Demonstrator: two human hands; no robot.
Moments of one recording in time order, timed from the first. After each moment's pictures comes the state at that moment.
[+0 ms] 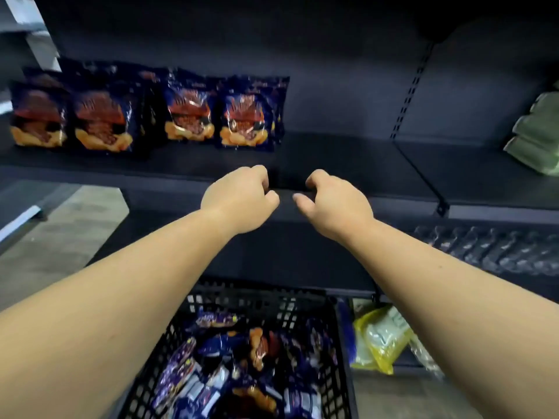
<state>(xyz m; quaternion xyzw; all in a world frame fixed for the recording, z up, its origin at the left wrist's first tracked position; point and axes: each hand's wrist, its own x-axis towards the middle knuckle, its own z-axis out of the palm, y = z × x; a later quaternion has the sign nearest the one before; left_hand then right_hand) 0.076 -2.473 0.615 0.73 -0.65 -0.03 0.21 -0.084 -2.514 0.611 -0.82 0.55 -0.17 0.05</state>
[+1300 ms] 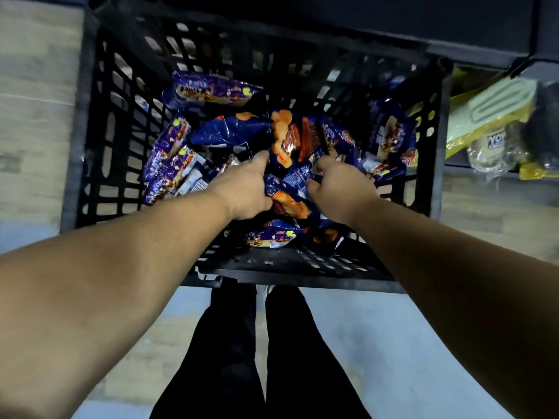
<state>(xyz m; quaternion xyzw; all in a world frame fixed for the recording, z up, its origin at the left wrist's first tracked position) 0.090 -2.393 0.196 0.72 -0.53 -0.45 -0.08 -0.080 -2.438 0.217 -0.73 0.56 0.16 0.35</state>
